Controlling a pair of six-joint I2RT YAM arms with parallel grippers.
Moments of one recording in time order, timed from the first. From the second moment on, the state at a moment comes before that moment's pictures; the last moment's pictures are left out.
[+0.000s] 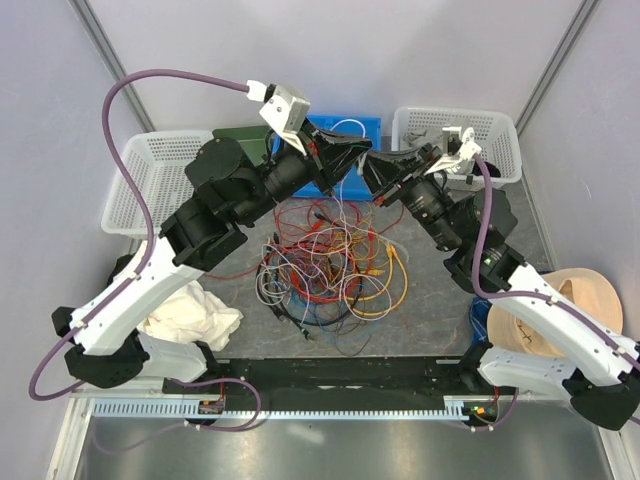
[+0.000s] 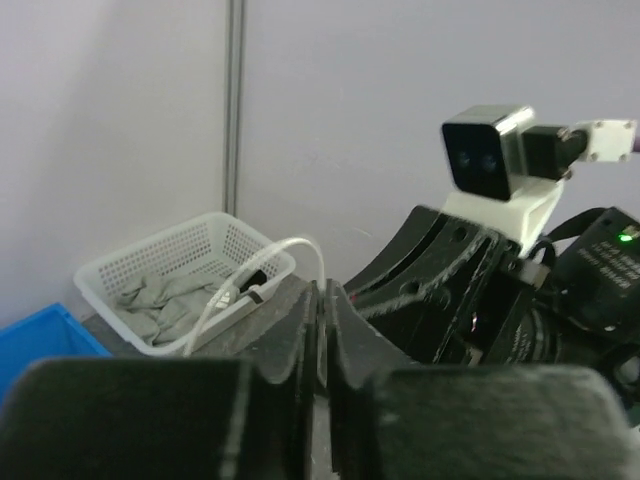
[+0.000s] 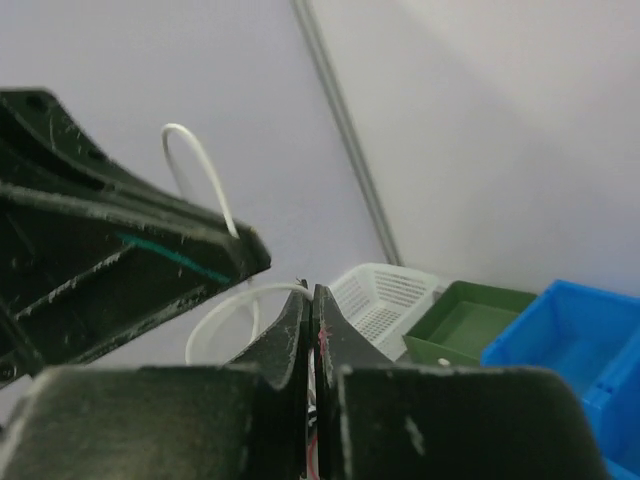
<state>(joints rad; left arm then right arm) -0.98 1.32 1.73 -0.15 0.02 -0.17 0.82 1.06 1.18 0.35 0.03 0.39</state>
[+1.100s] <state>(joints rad) -0.97 1.09 0.98 0.59 0.13 0.04 0.82 1.01 1.65 -0.38 0.30 0.43</state>
